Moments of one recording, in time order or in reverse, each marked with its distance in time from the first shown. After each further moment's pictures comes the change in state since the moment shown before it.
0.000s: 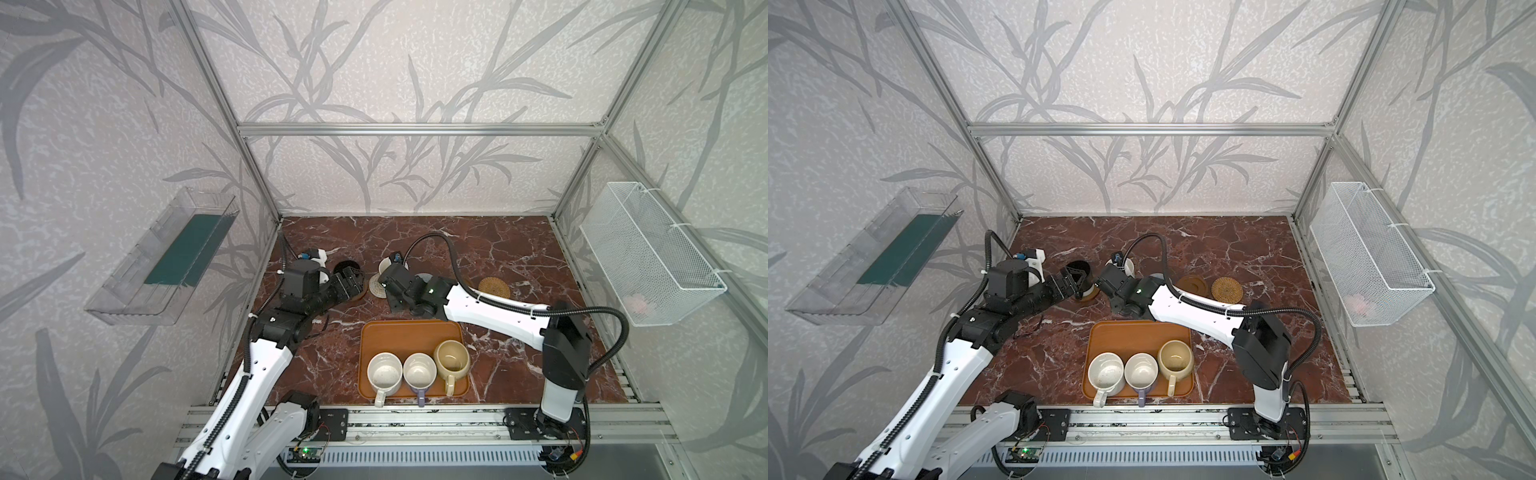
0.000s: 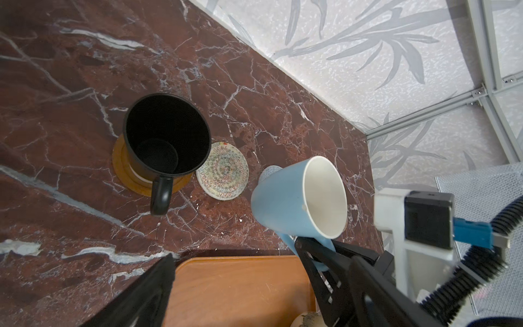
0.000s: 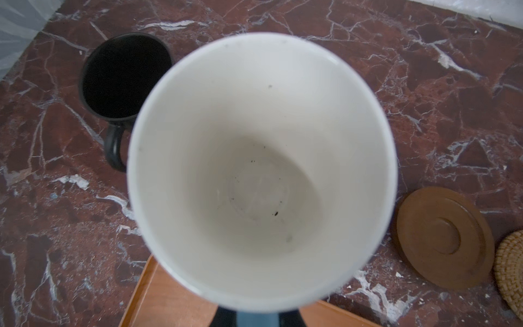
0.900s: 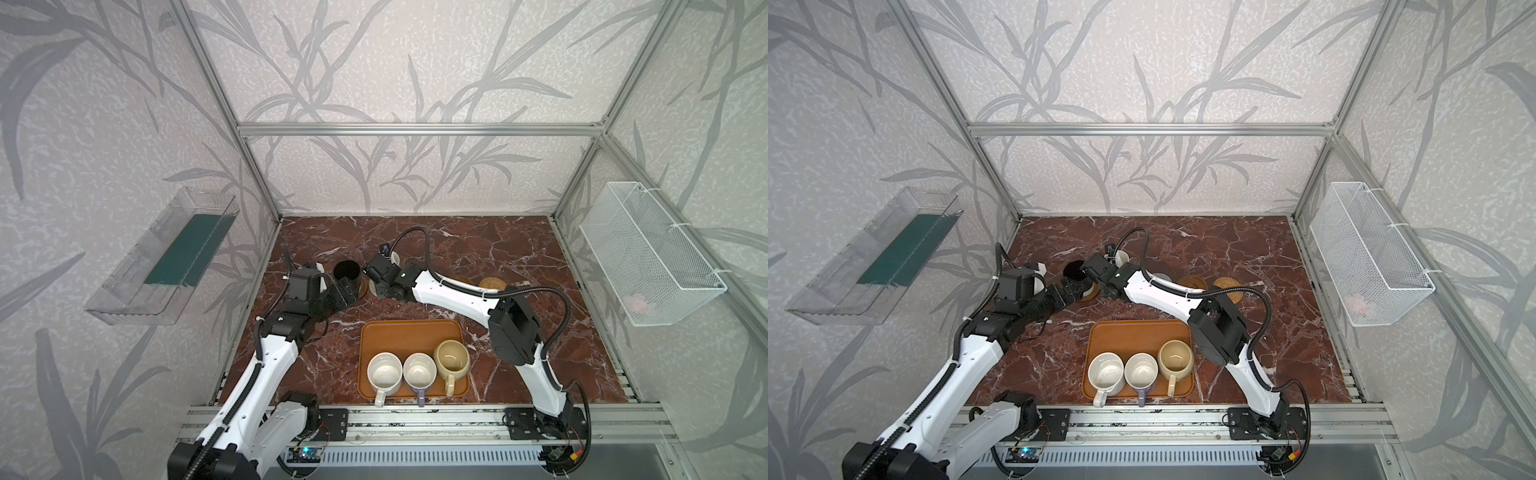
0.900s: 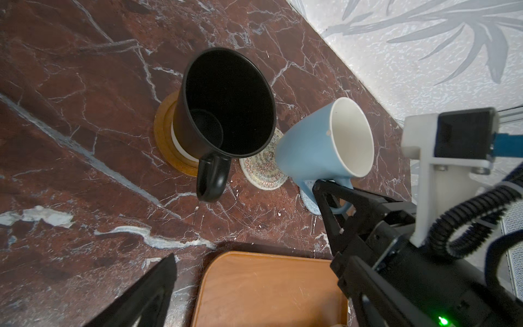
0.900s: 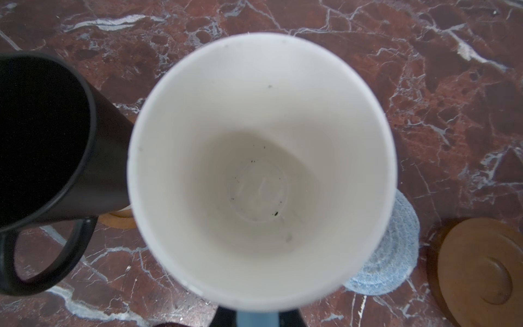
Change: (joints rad) left arm 0.076 0.042 -0.156 0.077 0.015 -0.016; right arm -0.043 0.334 0.343 -0.099 0.031 0.041
